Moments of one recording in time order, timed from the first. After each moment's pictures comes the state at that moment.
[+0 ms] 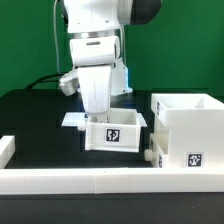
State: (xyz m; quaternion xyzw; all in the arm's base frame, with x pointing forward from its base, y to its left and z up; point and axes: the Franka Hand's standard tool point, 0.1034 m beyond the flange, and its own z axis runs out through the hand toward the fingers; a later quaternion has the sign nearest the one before) arm 0.529 -0.035 0.055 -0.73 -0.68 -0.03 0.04
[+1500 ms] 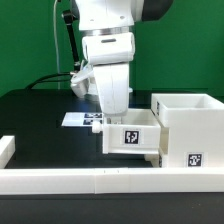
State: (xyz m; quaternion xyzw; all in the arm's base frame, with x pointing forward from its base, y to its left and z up) arm 0.551 -0.015 0.060 -0.72 -0.69 -0.04 0.04
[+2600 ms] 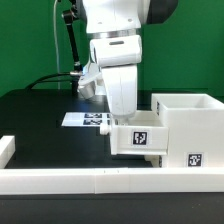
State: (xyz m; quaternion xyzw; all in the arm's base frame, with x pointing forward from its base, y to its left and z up) arm 0.550 -0.003 0.057 -0.72 -0.70 -0.04 0.04
